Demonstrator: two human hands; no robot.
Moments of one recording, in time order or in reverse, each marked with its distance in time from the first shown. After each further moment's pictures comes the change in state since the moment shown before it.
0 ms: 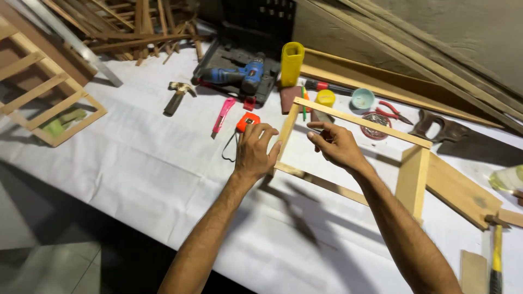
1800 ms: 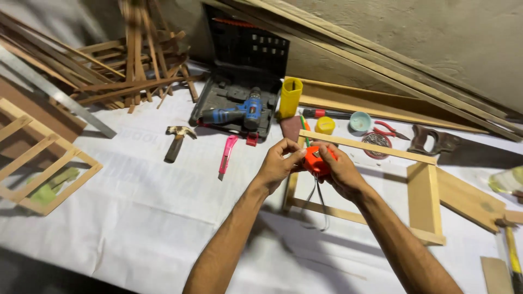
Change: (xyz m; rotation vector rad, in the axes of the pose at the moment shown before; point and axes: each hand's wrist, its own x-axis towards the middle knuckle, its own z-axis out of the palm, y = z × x) left_hand 0.076 -0.058 0.031 -1.507 -0.433 -0.621; right_hand 0.052 0.008 0.044 0.618 0.031 0.115
